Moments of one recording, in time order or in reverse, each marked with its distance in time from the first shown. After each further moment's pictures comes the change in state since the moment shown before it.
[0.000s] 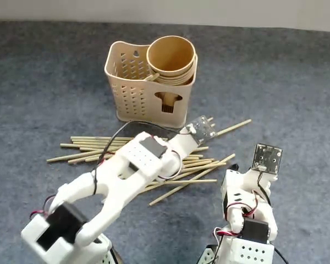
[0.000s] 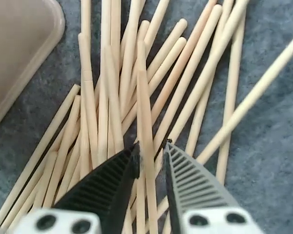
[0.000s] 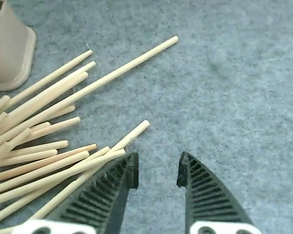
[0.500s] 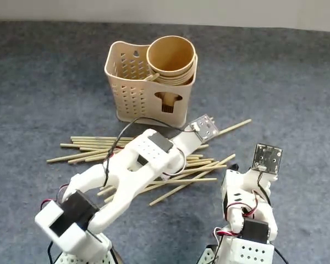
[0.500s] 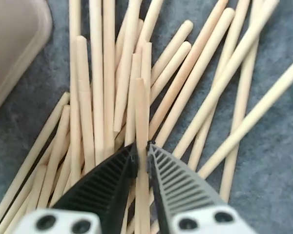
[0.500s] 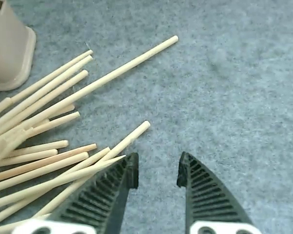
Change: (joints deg) left arm 0.0 8.0 -5.3 0.2 0.9; right arm 0.0 0.0 0.0 0.0 0.0
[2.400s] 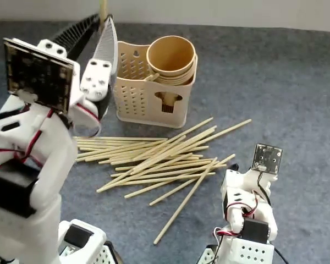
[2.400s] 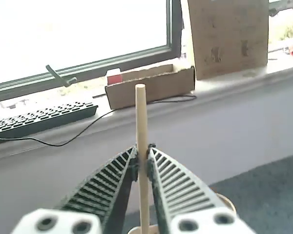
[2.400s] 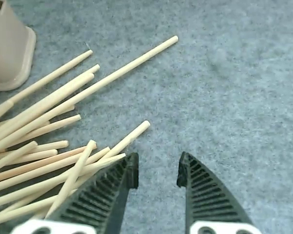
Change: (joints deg) left arm -19.3 -44.2 -36.5 -0.1 4.3; right arm 0.0 0.0 0.0 0.0 0.0
